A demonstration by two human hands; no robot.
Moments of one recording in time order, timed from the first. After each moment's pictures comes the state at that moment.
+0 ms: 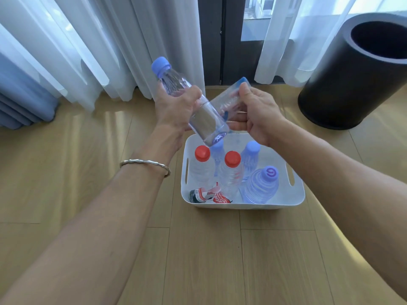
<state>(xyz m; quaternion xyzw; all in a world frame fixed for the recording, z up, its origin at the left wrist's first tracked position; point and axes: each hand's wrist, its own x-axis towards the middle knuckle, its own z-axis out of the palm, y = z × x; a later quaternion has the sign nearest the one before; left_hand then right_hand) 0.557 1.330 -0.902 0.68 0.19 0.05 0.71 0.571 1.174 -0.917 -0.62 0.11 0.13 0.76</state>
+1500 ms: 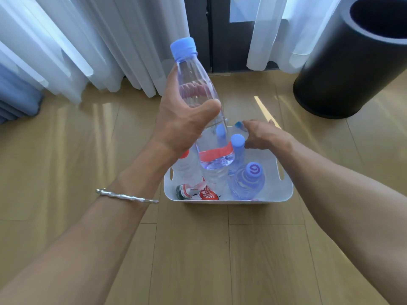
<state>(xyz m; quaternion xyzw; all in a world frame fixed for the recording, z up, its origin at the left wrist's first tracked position) 0.521 1.286 -0.895 0.79 0.05 0.04 0.61 0.600 1.104 -1.024 -0.96 -0.07 0.24 0.09</state>
